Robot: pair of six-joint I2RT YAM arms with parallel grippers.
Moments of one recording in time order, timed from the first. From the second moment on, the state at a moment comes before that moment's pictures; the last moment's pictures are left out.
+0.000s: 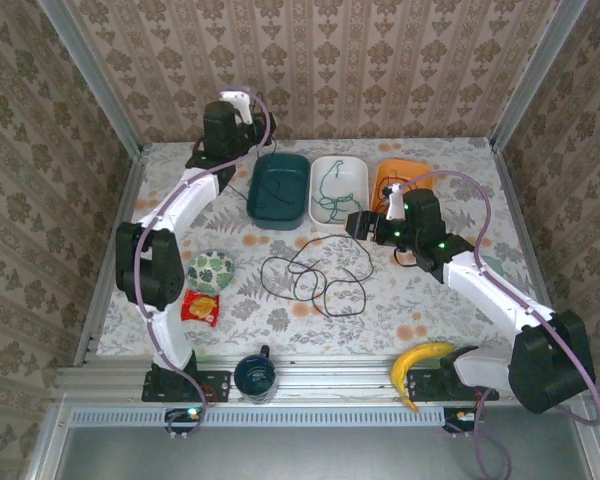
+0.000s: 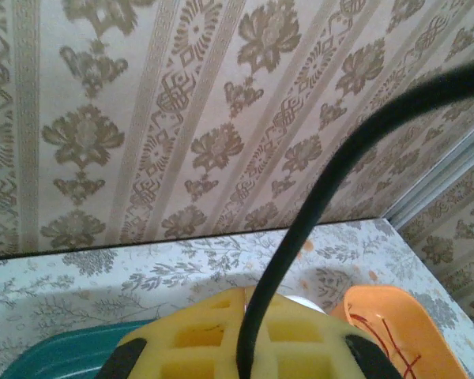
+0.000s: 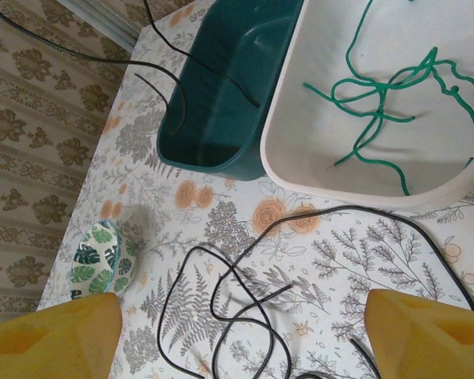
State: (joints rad) left arm -0.35 1.93 1.64 0.09 0.31 -0.38; right arm 0.32 1.23 0.82 -0.14 -0.37 0.55
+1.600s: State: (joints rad) left arm -0.42 2.26 2.00 -0.54 -0.05 -0.14; right arm 0.29 1.20 0.79 -0.18 -0.35 0.53
